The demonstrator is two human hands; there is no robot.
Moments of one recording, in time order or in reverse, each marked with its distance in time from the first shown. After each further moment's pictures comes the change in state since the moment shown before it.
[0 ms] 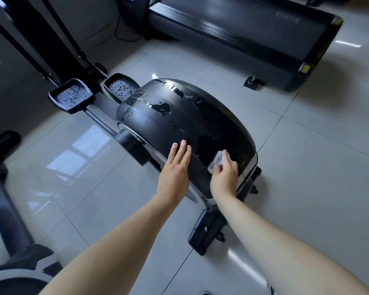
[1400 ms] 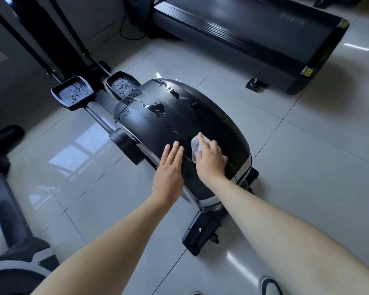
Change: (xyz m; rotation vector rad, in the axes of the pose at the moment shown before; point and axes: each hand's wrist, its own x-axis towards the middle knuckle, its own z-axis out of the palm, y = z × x) left_hand 0.002 0.010 0.014 -0.002 0.114 -0.060; right_hand 0.042 -0.033 -0.003 -0.525 -0.211 -0.364
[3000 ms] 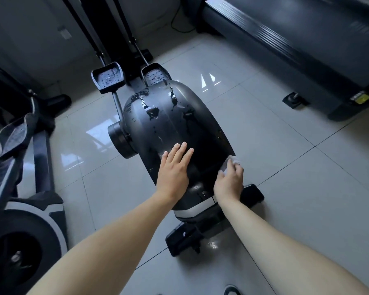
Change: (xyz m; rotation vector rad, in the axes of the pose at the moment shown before) left_hand 0.057 0.099 0.041 0.260 -0.042 -0.268; right_hand 0.042 0.124 -0.042 0.344 -0.085 0.189
